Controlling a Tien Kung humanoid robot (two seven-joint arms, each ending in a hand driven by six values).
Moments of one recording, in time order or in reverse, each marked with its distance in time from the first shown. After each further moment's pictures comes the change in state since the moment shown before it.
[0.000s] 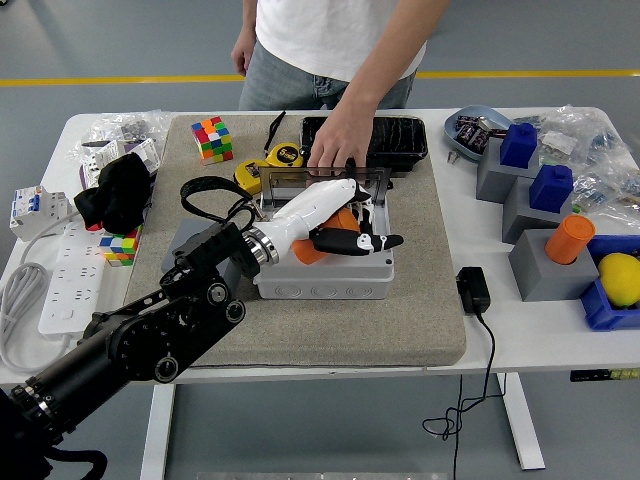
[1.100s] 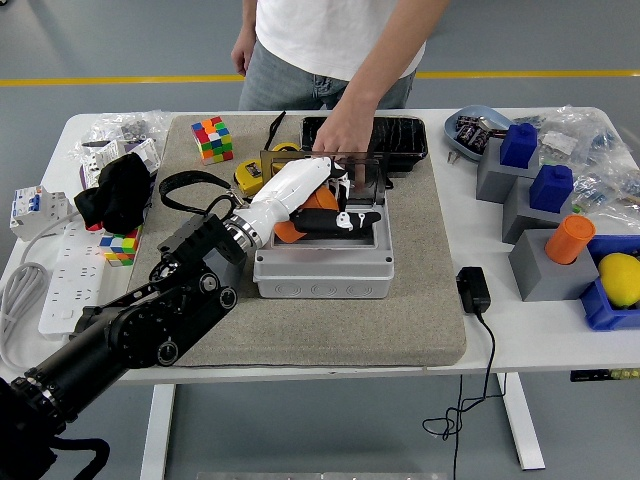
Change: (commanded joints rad) left arm -0.022 0.000 -0.025 0.100 0.031 0.120 -0.083; right arm 0.006 -0.001 -0.003 0.000 0.000 0.003 -0.001
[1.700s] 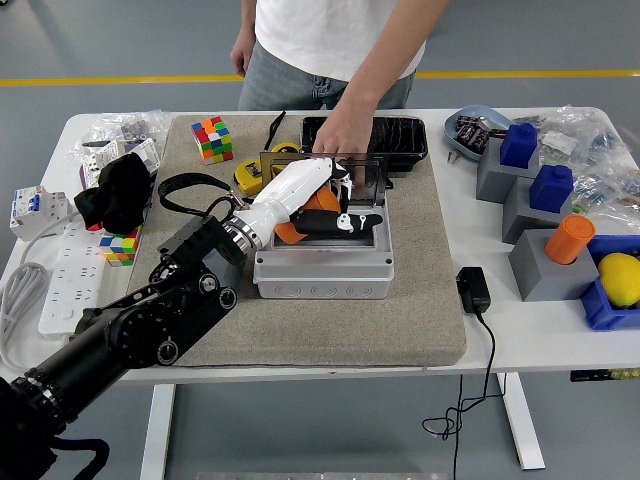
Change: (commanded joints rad) left arm -0.007 0.000 0.000 0.029 -0.021 0.005 -0.047; right arm -0.002 0.001 -0.008 -0.001 0.003 0.001 -0.001
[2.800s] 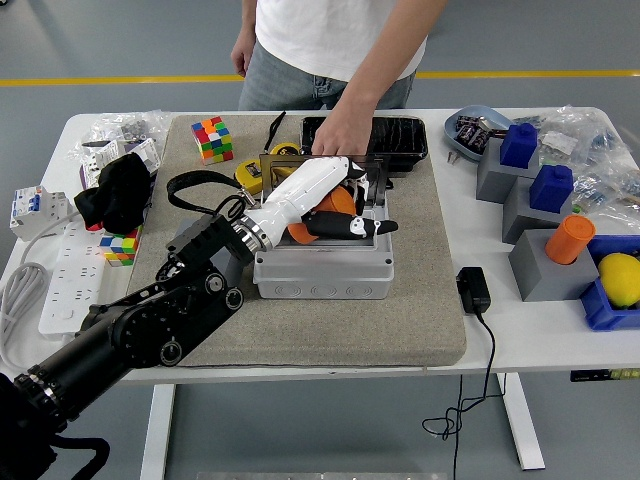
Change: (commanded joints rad) left arm -0.009 0.000 0.034 -0.039 -0.020 0.004 -0.032; right arm 0.002 -0.001 0.004 0.000 -0.001 0.002 -0.002
